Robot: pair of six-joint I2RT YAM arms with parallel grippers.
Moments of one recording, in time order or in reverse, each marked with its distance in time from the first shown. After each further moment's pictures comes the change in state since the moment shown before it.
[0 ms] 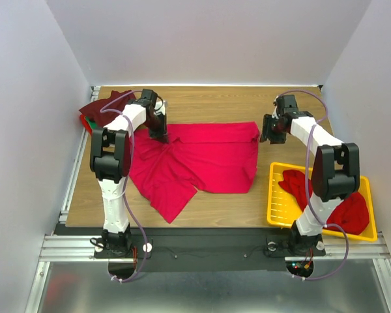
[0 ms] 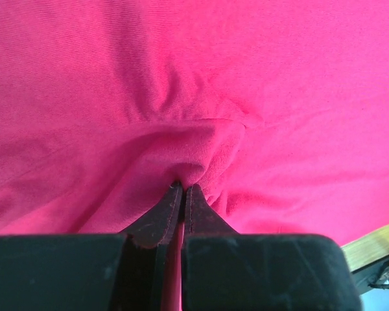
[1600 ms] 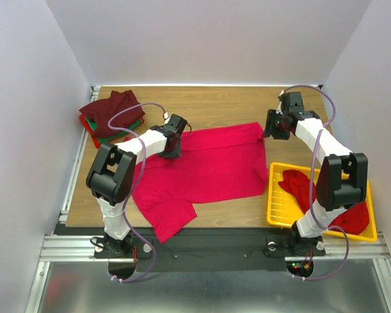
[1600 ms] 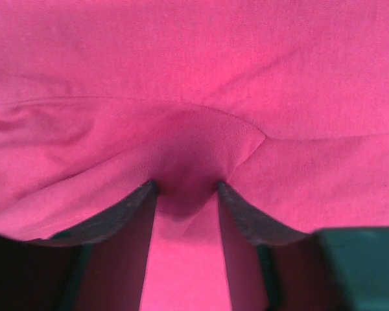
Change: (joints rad) left arm -0.312 -0.282 -0.452 0.264 -0.624 -0.220; right arm 0.000 -0.092 -0.014 0.000 0.027 0.005
